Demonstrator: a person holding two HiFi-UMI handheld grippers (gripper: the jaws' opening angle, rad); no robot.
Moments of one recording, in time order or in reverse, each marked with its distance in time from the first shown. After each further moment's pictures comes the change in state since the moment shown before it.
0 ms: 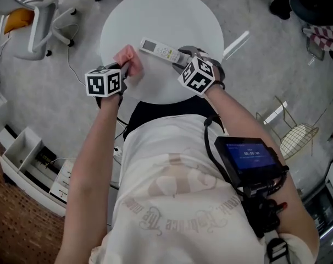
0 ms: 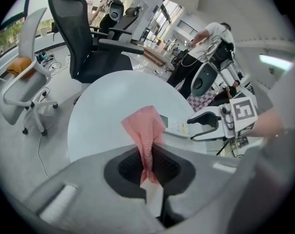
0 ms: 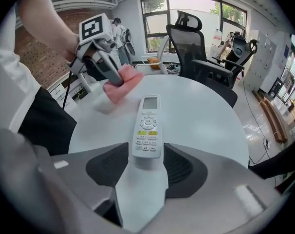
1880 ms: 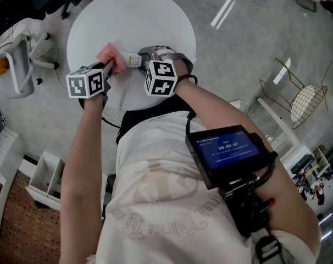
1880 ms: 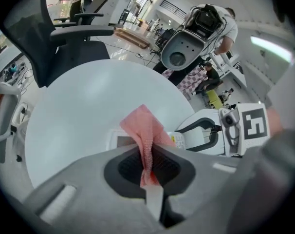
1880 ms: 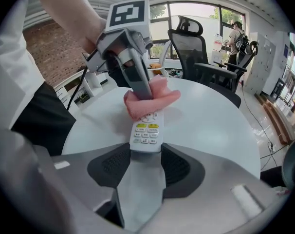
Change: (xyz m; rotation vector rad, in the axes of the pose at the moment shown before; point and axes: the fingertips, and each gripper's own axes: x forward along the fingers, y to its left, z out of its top) left arm 0.049 -0.064 0.042 0.206 0.187 -0.077; right arm -0.001 0.016 0.006 -0.015 -0.093 0.005
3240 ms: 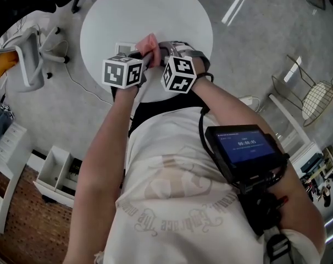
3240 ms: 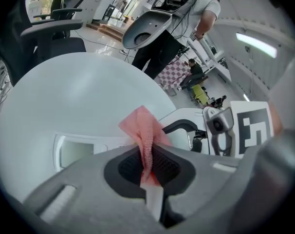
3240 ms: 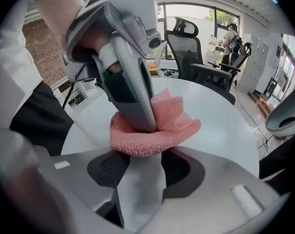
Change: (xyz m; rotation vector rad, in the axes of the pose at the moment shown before) left arm 0.036 -0.077 -0.002 0.106 0.046 -0.149; right arm 0.003 0.005 -0.006 0.043 -0.008 -0.057
